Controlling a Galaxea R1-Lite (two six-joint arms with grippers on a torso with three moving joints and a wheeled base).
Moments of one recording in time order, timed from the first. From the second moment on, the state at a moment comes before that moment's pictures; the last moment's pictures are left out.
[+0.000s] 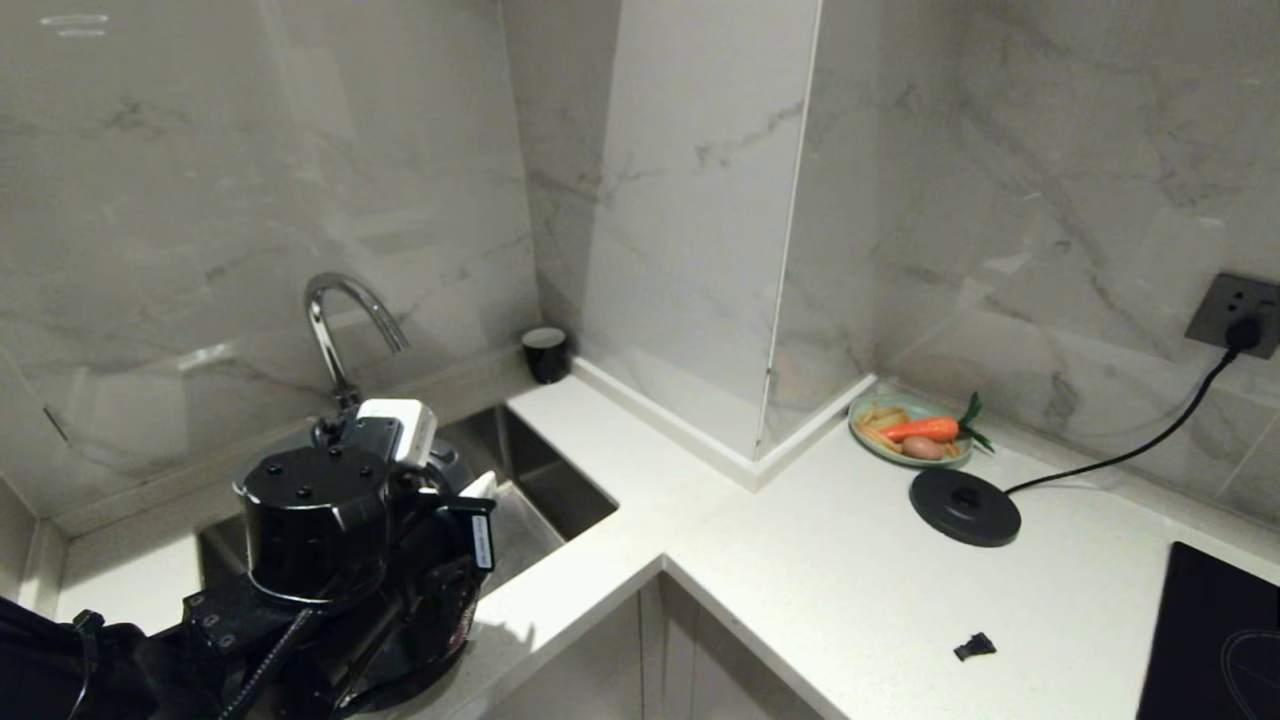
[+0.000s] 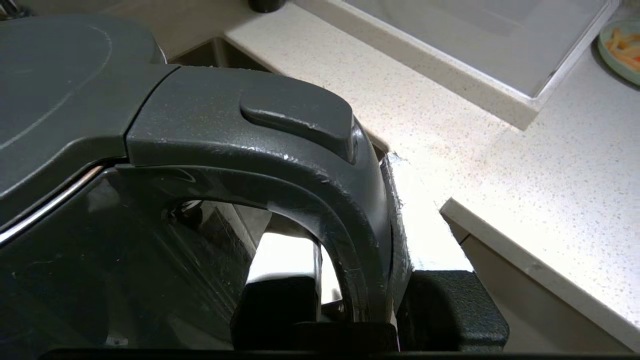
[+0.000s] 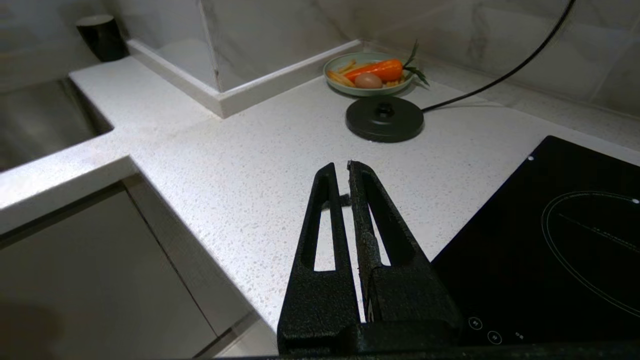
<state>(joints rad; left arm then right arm) -0.60 1.70 -0.43 -1.01 0.46 -0.16 0.00 0.00 0.00 0.00 0.00 0.00</state>
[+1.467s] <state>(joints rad) -0.60 1.69 -0.44 -1.00 0.46 -0.17 0.00 0.00 0.00 0.00 0.00 0.00</state>
